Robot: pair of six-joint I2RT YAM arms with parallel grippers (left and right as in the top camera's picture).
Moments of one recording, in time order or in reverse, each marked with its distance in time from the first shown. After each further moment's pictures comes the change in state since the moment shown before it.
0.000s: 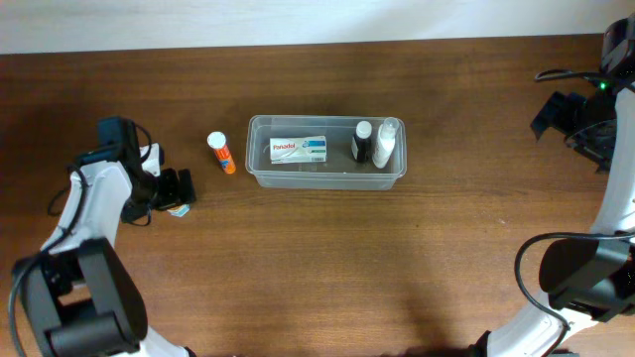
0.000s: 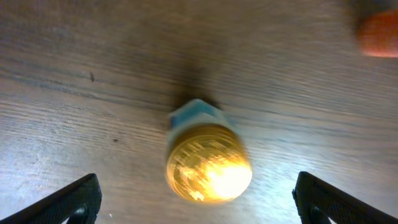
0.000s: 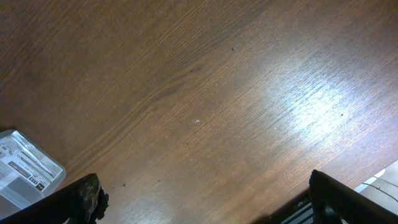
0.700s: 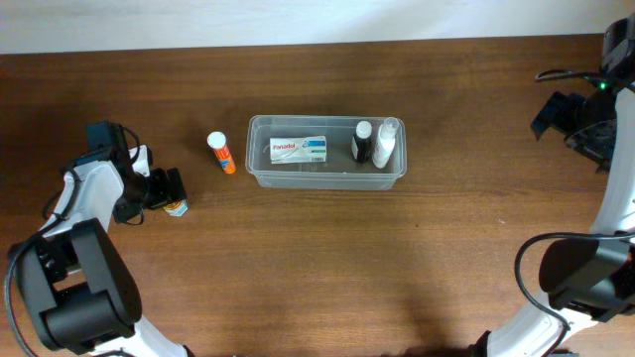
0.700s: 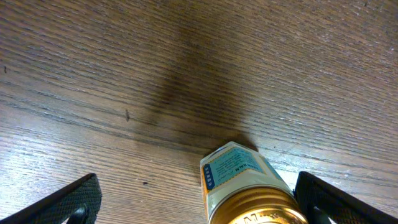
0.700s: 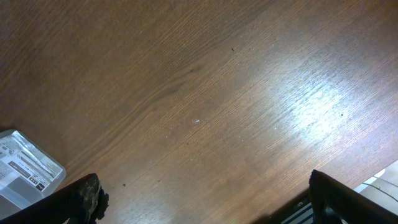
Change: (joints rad) left arm 0.056 0.074 0.000 0.103 -0.004 0.003; right arm 0.000 0.000 0.000 0.000 0.000 0.000
